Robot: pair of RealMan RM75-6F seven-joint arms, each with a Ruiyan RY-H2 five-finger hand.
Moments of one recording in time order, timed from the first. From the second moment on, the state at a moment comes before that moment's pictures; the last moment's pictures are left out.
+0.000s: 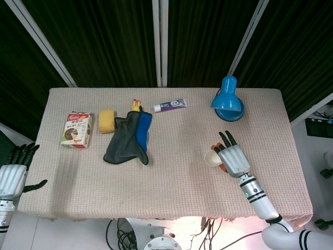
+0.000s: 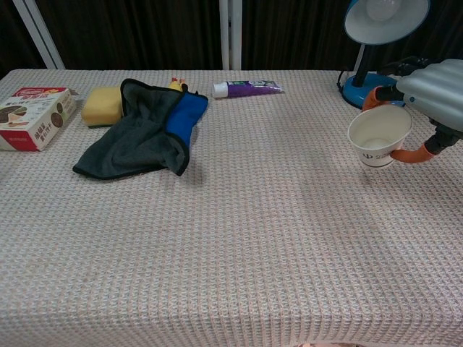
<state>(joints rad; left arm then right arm) -0.14 -1.17 -0.04 -1.42 1.51 1.44 -0.11 0.49 -1.42 0.12 -1.60 -1.35 1.13 -0.65</state>
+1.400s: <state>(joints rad) -0.14 -1.18 -0.03 -1.37 1.50 1.42 -0.16 0.66 -1.41 0.04 -1.83 -0.89 1.26 -1.21</state>
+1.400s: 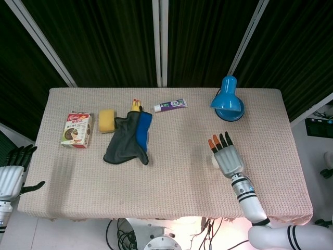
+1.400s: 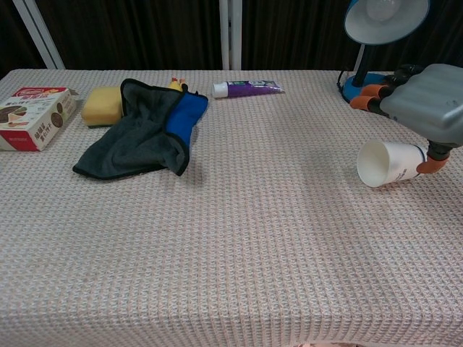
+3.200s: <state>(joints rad) -0.17 -1.19 -0.03 -1.40 1.46 1.35 -0.09 0.52 -1.49 0.03 -1.07 -1.47 0.98 0.41</state>
